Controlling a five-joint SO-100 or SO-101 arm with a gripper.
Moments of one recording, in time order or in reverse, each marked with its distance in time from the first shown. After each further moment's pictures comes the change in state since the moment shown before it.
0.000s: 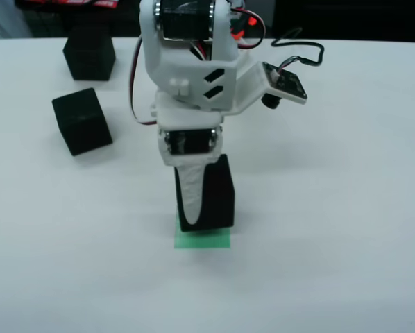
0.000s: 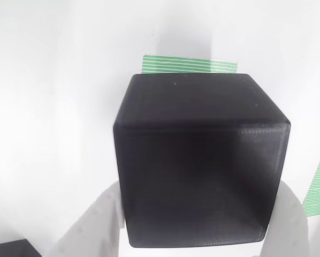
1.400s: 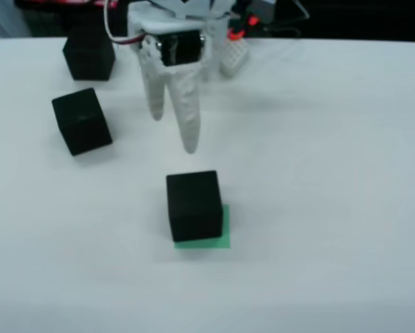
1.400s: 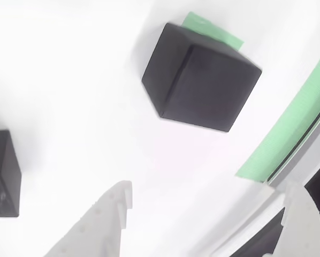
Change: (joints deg) arm 10.0 28.2 12.0 5.1 -33.8
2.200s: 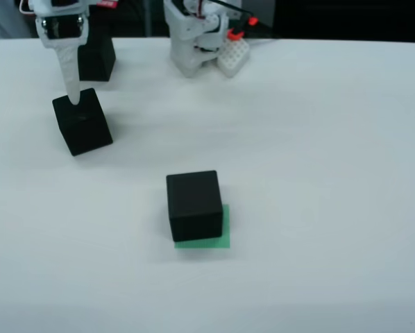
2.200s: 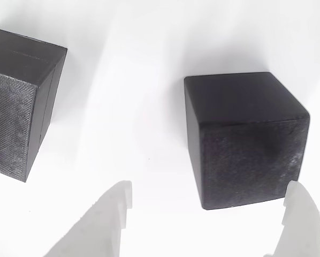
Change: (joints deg) arm 47.5 -4.0 15.3 -9.4 -37.6
